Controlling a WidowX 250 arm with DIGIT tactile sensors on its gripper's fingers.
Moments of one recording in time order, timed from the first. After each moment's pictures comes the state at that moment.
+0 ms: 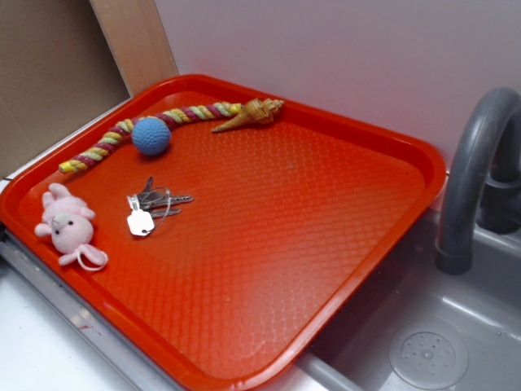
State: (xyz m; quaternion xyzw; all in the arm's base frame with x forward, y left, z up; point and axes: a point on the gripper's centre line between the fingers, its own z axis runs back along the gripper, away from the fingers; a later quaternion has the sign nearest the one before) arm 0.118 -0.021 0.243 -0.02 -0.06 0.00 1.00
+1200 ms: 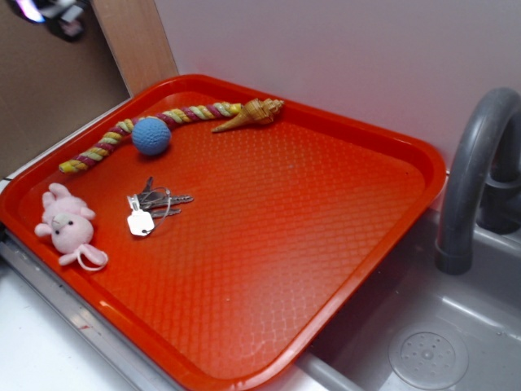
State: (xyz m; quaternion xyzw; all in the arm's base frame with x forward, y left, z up) arm 0.249 -0.037 0.151 0.04 -0.07 -0.04 1.00
